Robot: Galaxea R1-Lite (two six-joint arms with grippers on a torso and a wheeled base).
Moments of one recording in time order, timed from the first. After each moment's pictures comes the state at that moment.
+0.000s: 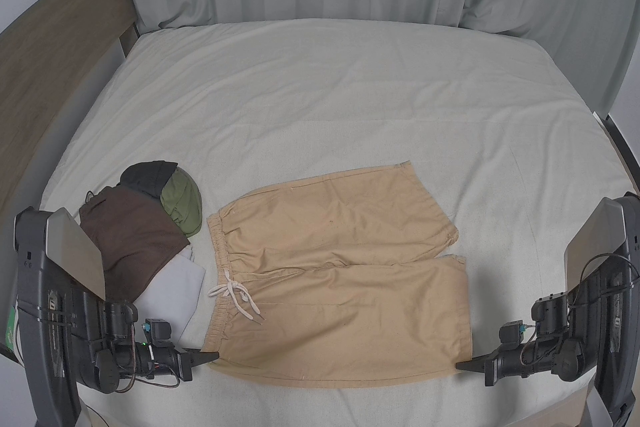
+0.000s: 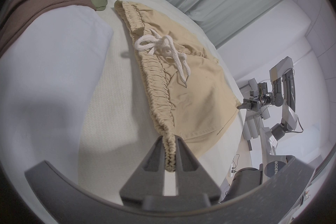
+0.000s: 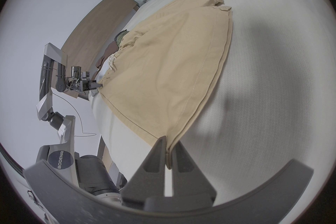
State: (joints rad) left arm 0.01 2.52 -0.13 -1.55 -0.75 0.02; right arm 0.08 2.47 -0.02 -1.53 0.65 -0.06
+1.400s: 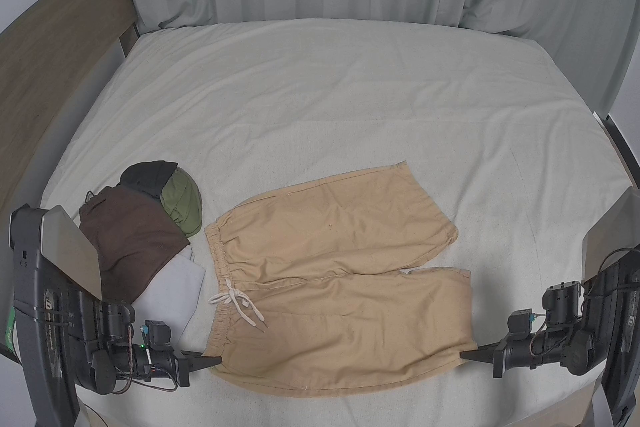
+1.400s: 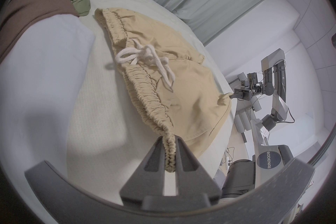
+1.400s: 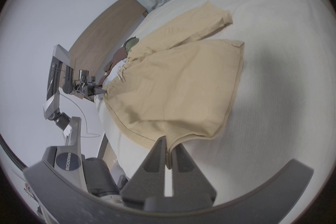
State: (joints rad) left arm 0.01 2.49 -0.09 -1.55 -0.85 0.10; right arm 0.06 2.34 -0.02 -1.45 0.71 -0.10
